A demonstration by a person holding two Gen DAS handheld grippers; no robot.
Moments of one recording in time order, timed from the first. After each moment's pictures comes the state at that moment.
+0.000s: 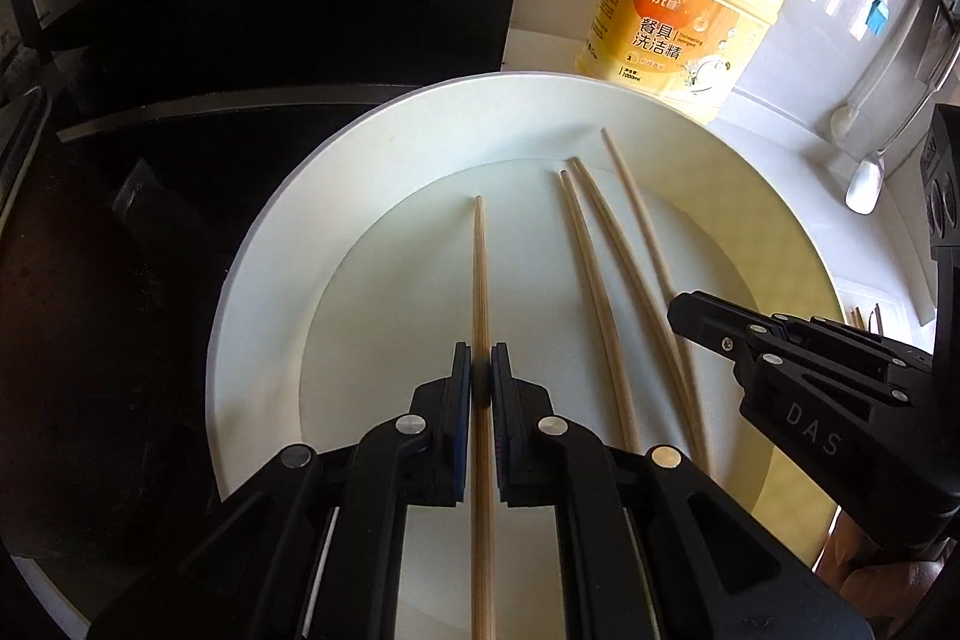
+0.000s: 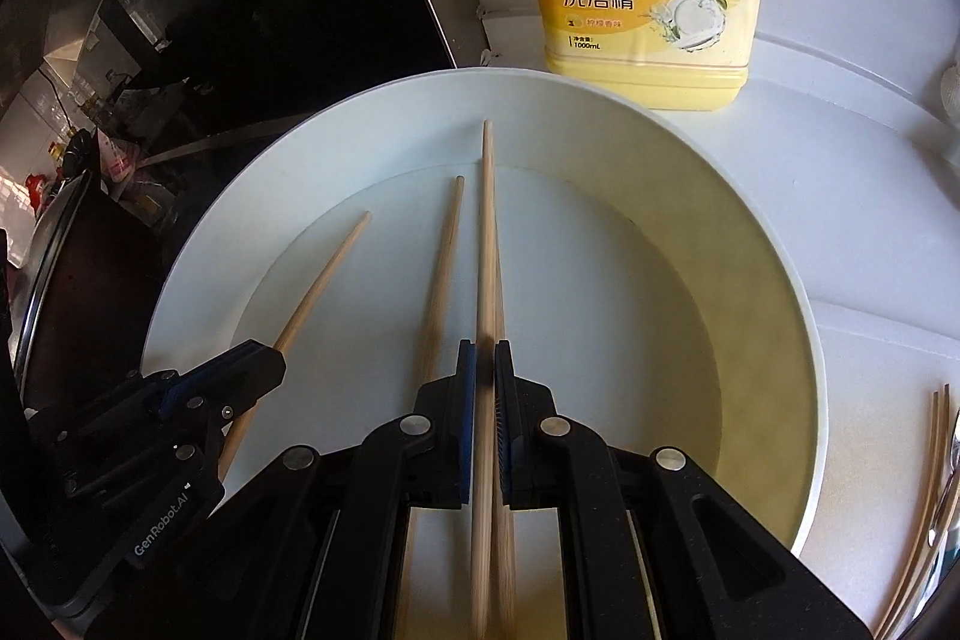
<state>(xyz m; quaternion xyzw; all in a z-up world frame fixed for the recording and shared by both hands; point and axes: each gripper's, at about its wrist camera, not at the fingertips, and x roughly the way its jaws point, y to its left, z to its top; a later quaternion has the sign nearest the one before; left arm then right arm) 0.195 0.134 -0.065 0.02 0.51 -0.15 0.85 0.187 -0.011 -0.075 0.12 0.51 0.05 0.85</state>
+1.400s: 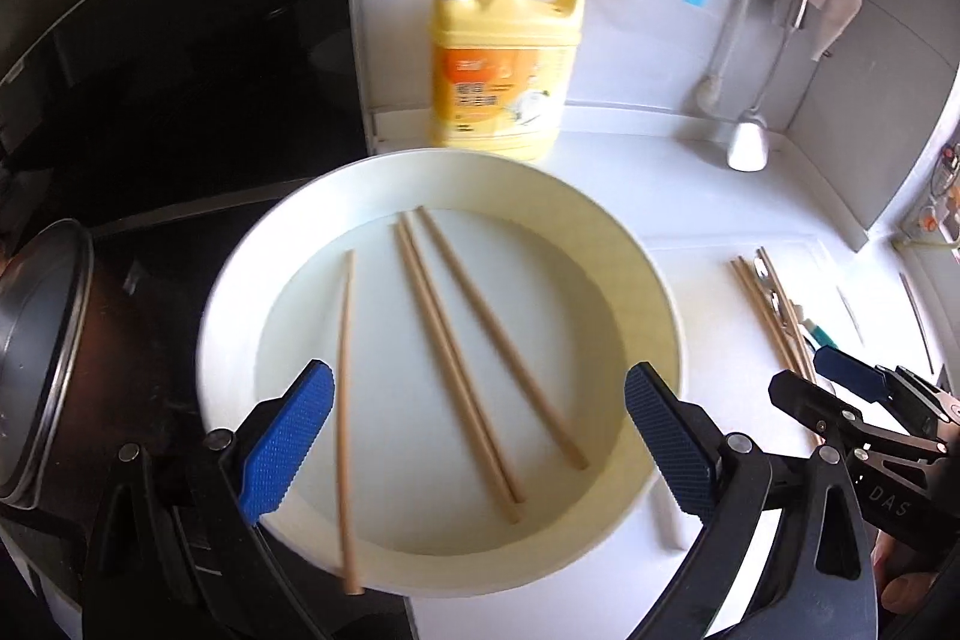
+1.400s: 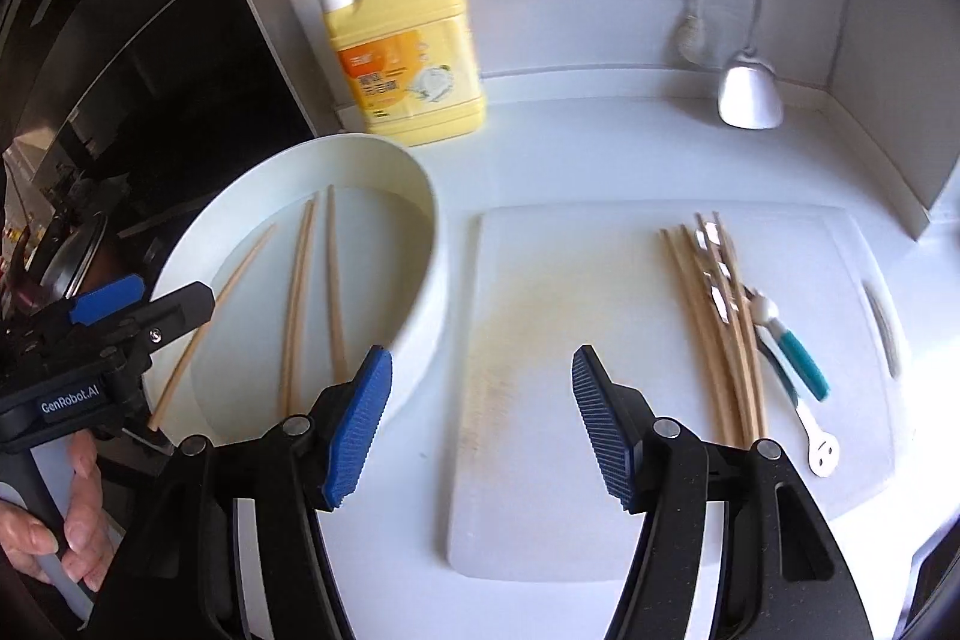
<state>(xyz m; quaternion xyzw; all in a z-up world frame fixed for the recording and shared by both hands) 0.109 0.085 0.002 0.09 0.43 -0.24 0.86 0.003 -0.093 -0.014 0.15 0.43 -0.10 0.88</state>
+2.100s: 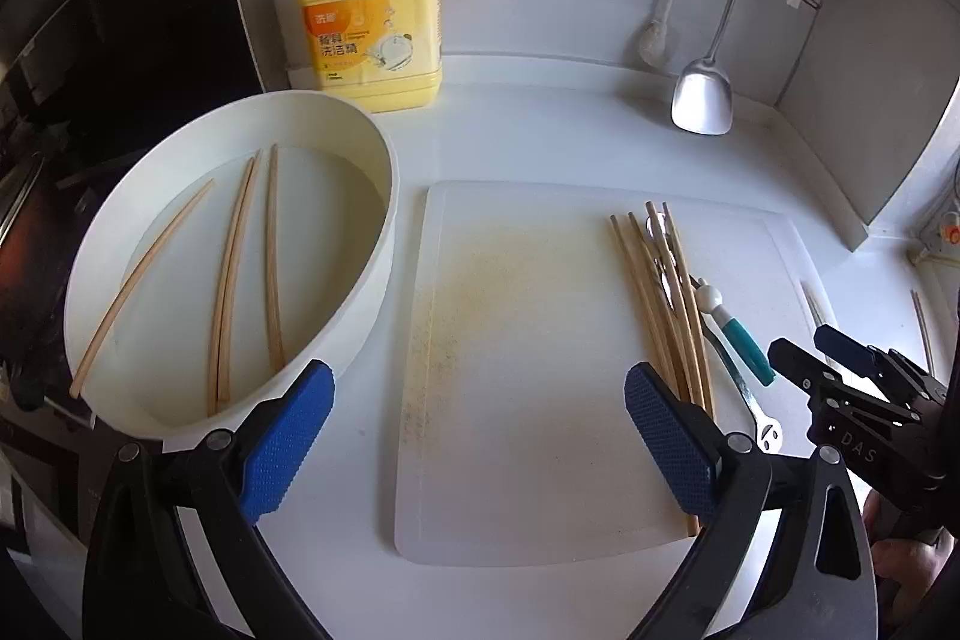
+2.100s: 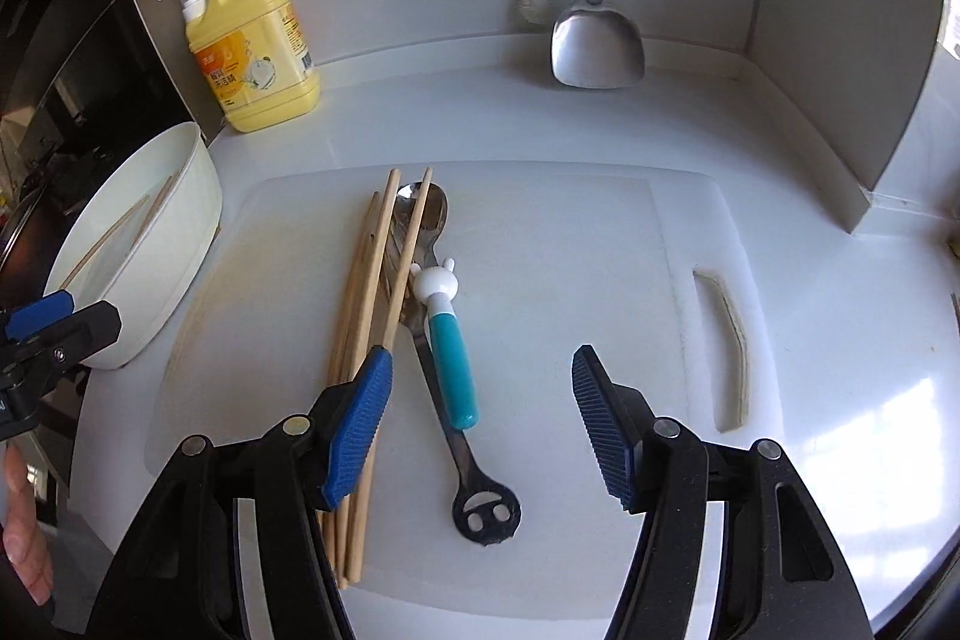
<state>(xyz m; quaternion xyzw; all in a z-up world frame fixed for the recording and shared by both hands) 0.009 -0.070 -0.031 0.07 0.46 -0.16 0.87 -0.056 -0.280 -0.078 0.11 0.45 -0.07 0.88</state>
